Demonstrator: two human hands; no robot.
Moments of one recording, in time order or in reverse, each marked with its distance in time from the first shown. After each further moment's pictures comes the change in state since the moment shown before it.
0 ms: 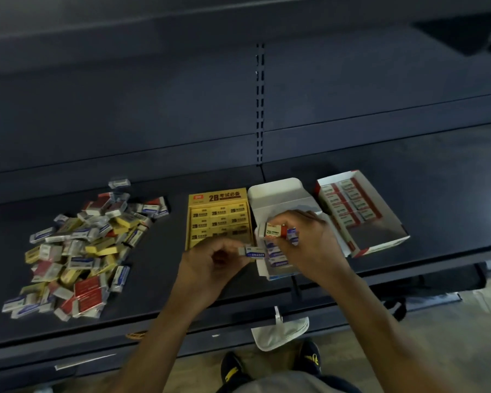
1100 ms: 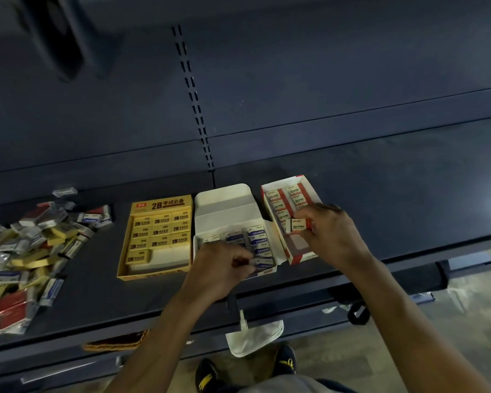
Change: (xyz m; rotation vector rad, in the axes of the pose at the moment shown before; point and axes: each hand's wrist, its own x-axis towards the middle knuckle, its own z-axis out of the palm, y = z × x) left_hand 0.029 0.060 0.107 0.361 -0.284 0.027; right_hand -0.010 0.120 -0.086 -0.207 -0.090 0.082
